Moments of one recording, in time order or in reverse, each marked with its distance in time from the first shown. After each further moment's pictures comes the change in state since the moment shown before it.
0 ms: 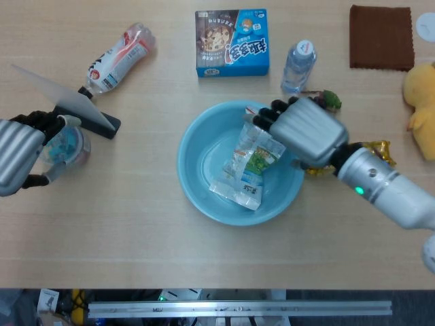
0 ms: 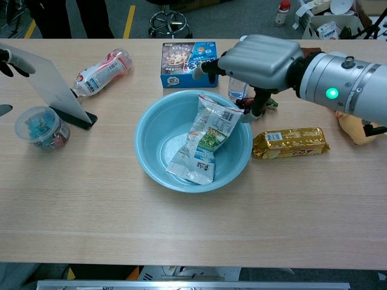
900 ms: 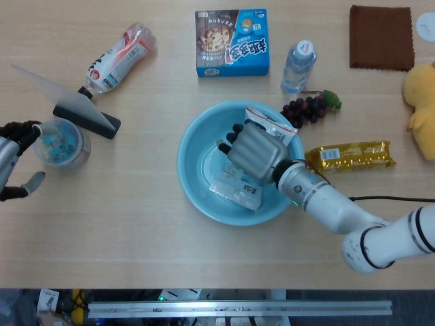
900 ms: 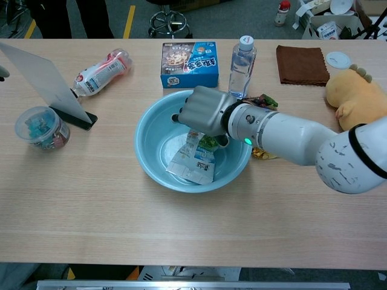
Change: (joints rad) left arm 0.074 0.056 0.018 0.014 0.050 0.034 -0.093; right arm 0.303 -0.372 -0.173 0.230 0.357 0.129 -0.443
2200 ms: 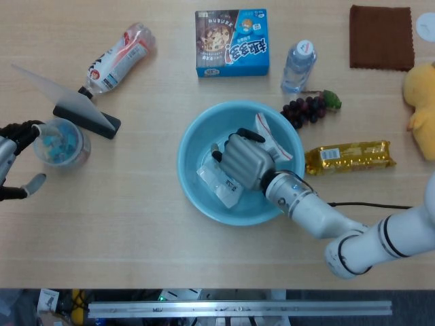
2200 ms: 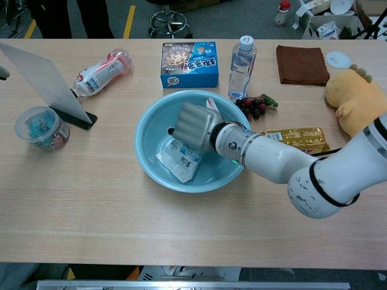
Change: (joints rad) left arm -0.004 0.031 -0.009 0.014 0.037 -0.036 -0.148; right arm 0.023 -0.195 -0.094 0.212 -0.074 0.070 -0.139
